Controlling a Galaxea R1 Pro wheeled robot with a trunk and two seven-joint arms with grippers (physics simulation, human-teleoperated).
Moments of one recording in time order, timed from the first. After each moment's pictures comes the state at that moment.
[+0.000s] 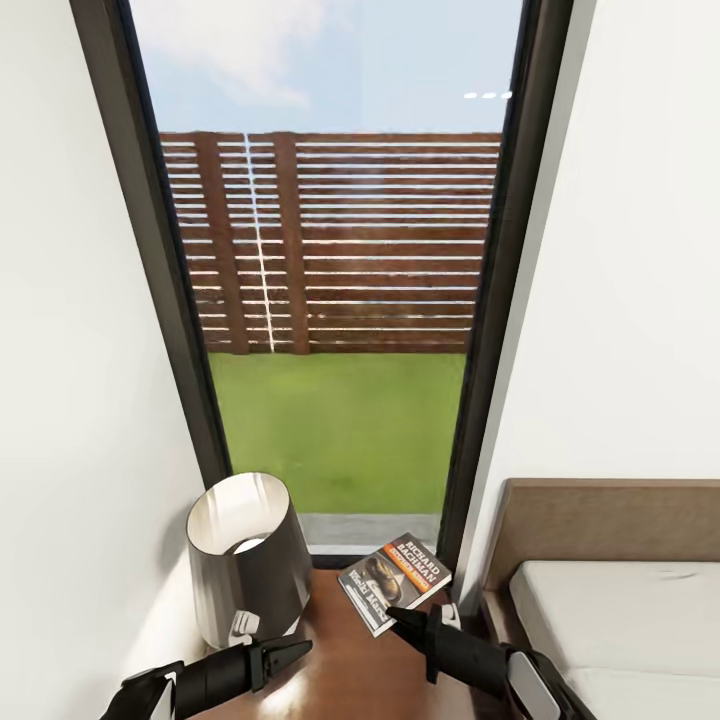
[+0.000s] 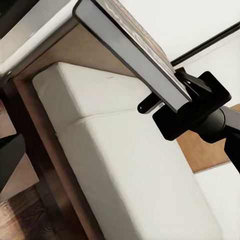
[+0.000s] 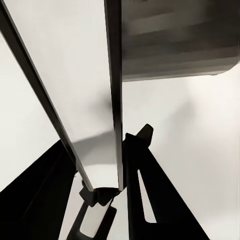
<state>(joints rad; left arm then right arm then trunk) -0.31 0.04 0.21 -0.68 0.08 0.34 -1.27 -0.40 0.01 -0.10 -0.55 -0.69 0.93 0.87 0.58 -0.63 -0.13</state>
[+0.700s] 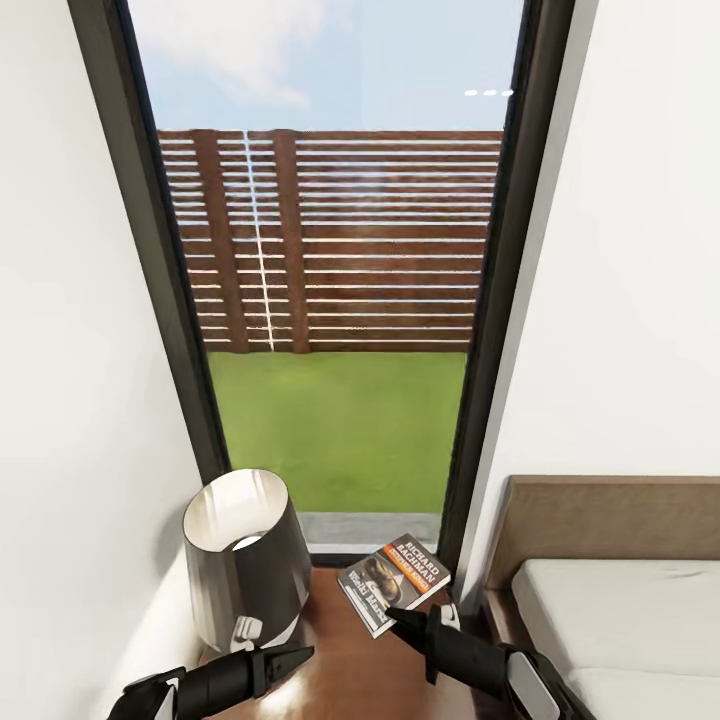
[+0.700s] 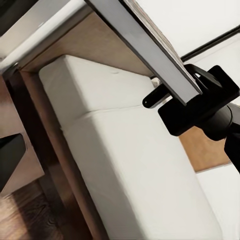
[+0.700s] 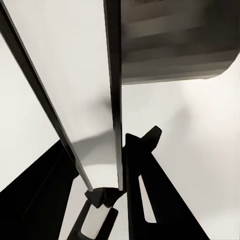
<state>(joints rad) -0.31 0.04 0.21 -0.65 0.08 0.34 -1.25 -0.40 0.01 -0.09 -0.55 -0.69 0.93 0.87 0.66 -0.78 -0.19</state>
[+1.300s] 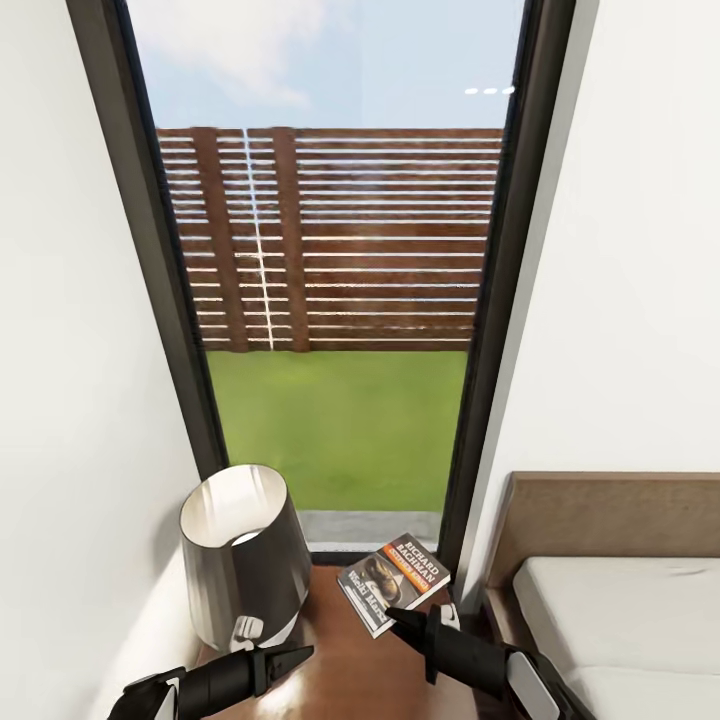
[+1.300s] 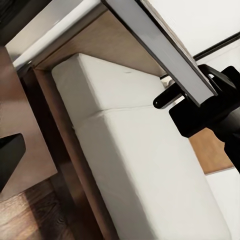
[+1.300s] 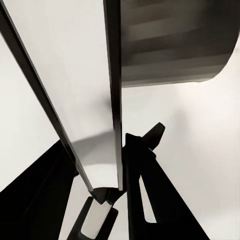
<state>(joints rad) -0.31 0.04 0.21 -0.65 0.08 0.34 -1.21 -0.40 0.01 -0.09 -0.55 -0.69 0.93 0.87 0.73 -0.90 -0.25</state>
